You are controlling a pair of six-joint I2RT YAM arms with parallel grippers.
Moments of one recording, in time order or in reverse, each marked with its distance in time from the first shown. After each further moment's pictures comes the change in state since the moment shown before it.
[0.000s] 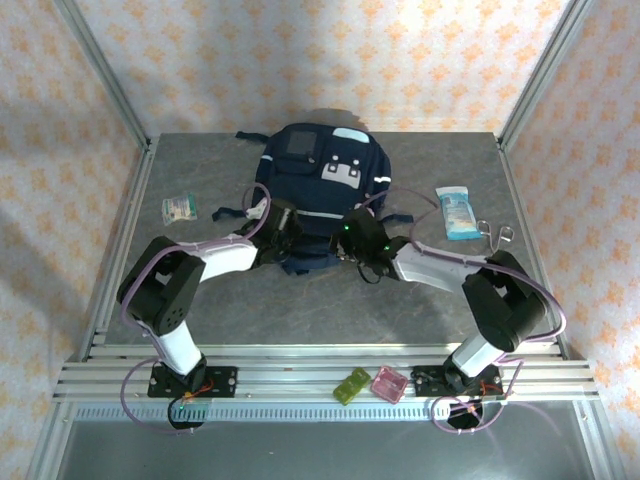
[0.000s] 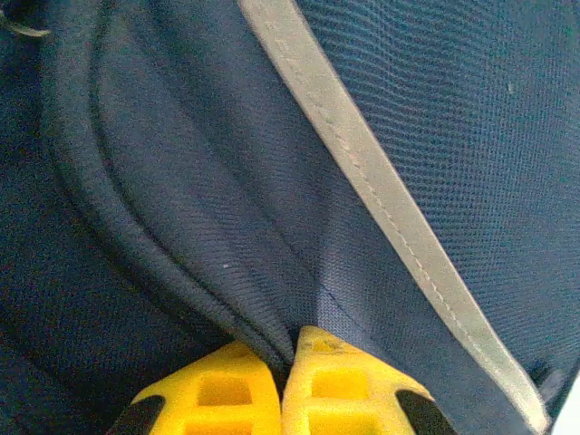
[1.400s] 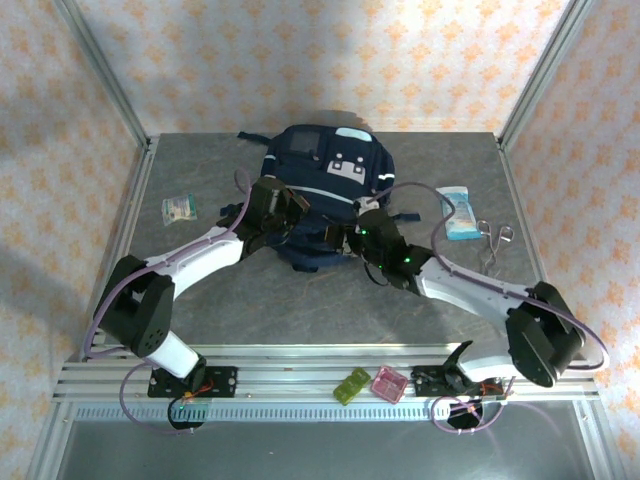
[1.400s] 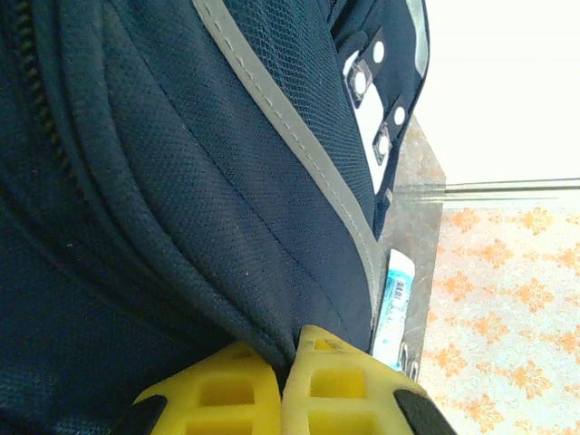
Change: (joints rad) left arm 0.020 -0.167 0.092 -0.070 0.208 -0.024; right arm 0.026 -0.234 -0.066 0.100 -0.004 -0.132
